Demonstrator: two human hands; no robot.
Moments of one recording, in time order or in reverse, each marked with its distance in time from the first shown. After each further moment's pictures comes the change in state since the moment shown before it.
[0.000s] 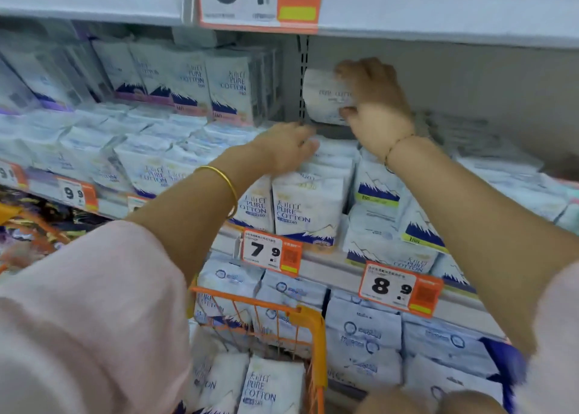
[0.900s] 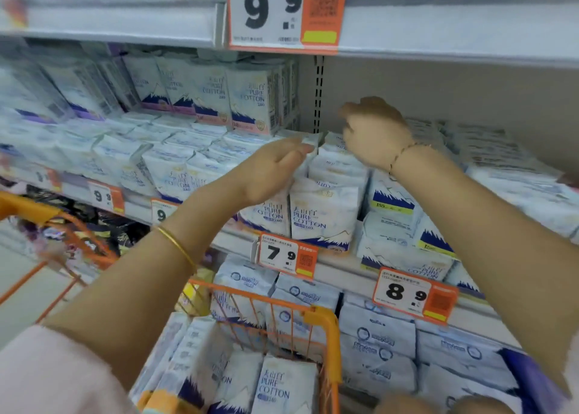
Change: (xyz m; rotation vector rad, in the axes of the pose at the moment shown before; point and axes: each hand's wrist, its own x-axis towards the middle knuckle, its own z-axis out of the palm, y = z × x) left_hand -0.068 -0.001 -0.019 -0.356 0.134 0.017; right_hand 0.003 -0.019 -0.001 -0.029 -0.286 0.081
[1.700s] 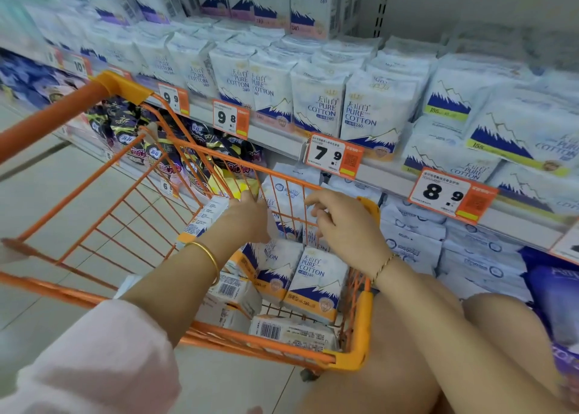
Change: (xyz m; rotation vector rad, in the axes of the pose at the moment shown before) left_hand -0.182 -0.099 0.093 0.693 -0.505 -0.695; right_hand -0.234 -0.097 0.097 0.645 -0.349 -0.137
